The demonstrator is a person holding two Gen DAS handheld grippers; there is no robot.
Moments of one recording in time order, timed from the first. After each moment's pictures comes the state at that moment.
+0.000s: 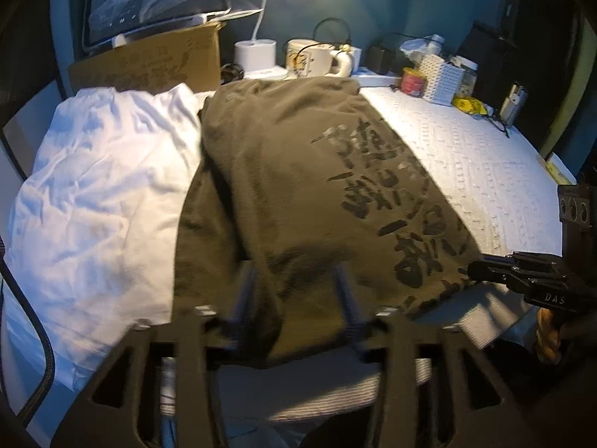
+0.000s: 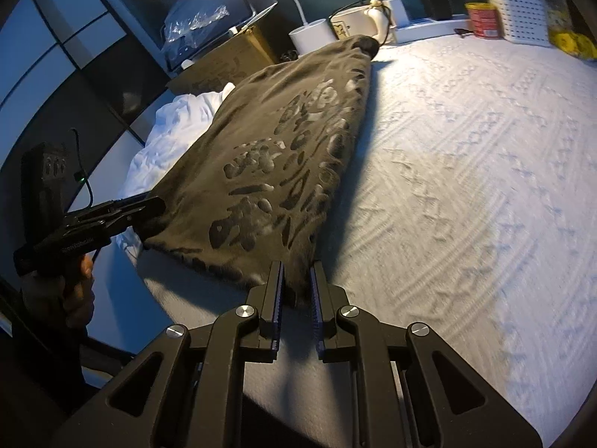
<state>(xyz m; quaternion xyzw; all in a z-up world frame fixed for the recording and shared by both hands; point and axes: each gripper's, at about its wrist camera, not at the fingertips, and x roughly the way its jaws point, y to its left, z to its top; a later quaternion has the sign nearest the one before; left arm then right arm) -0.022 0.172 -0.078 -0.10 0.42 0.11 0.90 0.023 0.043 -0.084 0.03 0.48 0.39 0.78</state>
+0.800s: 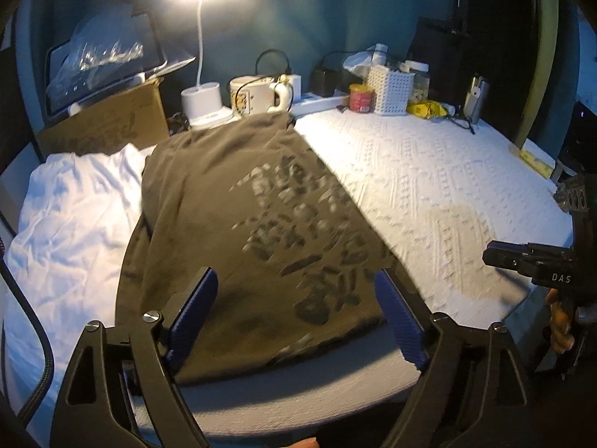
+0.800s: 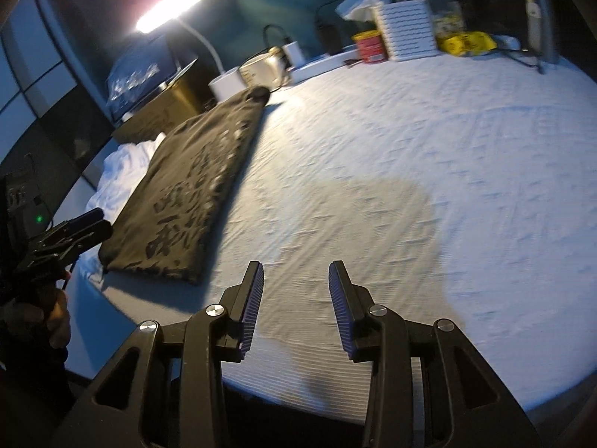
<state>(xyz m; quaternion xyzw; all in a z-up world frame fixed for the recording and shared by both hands) 0.004 0.101 -0.052 -0.05 0.37 0.08 0.92 0.024 -0.062 -0.055 0.05 0.45 0.27 0.85</state>
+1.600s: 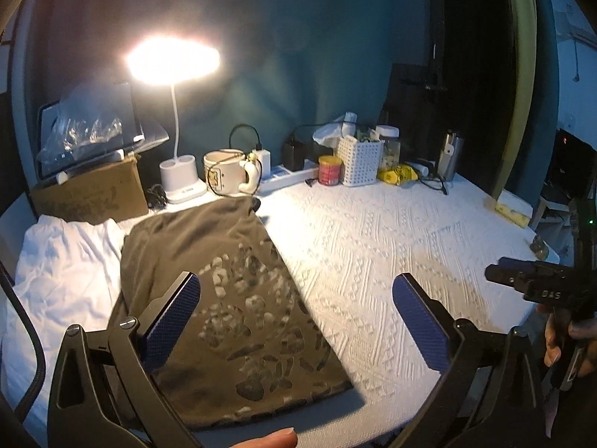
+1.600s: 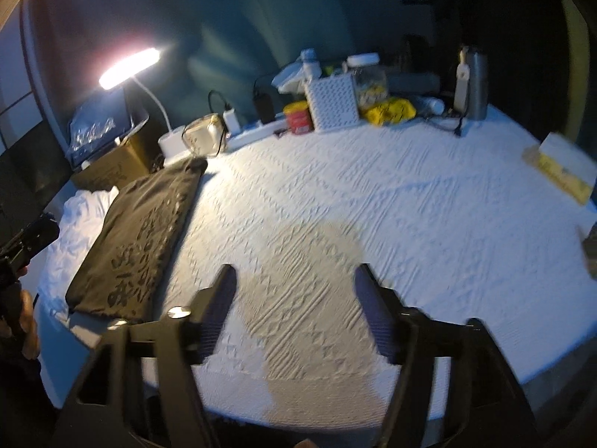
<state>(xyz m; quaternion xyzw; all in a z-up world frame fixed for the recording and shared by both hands) 0.023 0.061 0.010 -0.05 0.27 0.07 0.96 0.032 -0.120 0.015 0.02 0.38 0.17 0.91</state>
